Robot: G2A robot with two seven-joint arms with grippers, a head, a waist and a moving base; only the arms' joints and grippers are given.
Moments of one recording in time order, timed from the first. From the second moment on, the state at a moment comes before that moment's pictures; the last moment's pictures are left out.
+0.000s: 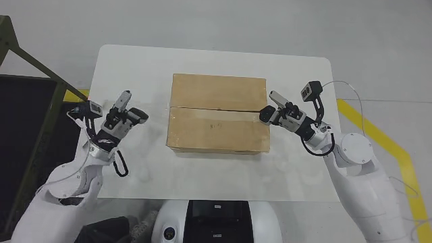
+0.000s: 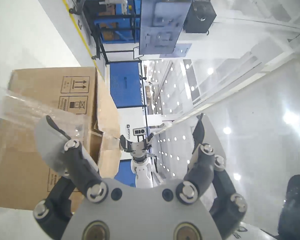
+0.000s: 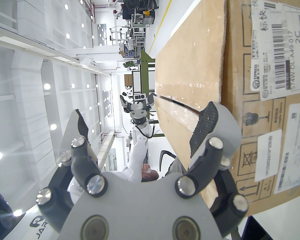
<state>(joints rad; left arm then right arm) 1.90 -0.92 -1.67 -1.96 -0.53 -0.32 -0.27 -1.36 -1.11 1.32 -1.71 0.45 -0.02 0.74</state>
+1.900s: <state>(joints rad) 1.72 -1.04 -1.38 -1.70 -0.37 -0.43 0.07 -1.36 -1.11 1.32 -1.71 0.45 -0.02 0.74</state>
